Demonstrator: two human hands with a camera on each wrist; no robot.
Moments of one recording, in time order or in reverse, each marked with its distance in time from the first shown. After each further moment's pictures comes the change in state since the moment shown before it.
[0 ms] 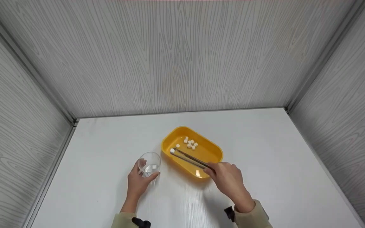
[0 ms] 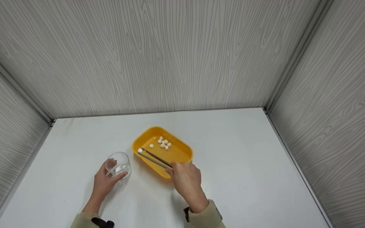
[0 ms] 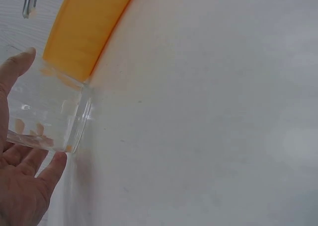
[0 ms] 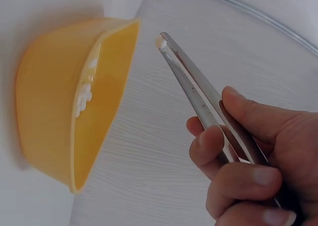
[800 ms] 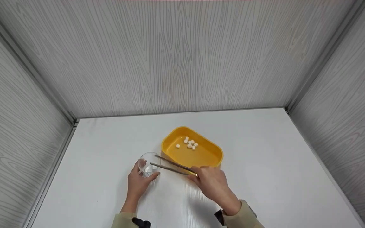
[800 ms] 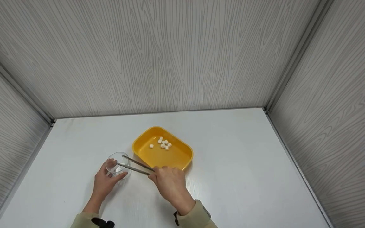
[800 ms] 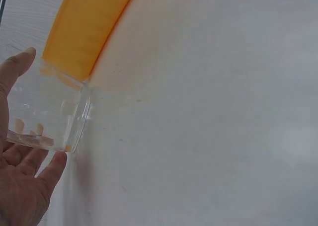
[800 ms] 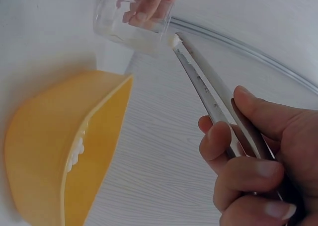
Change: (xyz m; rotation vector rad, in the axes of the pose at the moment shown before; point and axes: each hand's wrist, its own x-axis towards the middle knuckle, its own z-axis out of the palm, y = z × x) left_hand -0.001 0.001 0.001 0.003 0.002 -0.040; right_hand 0.006 -0.032 0.025 -0.044 0.045 -0.170
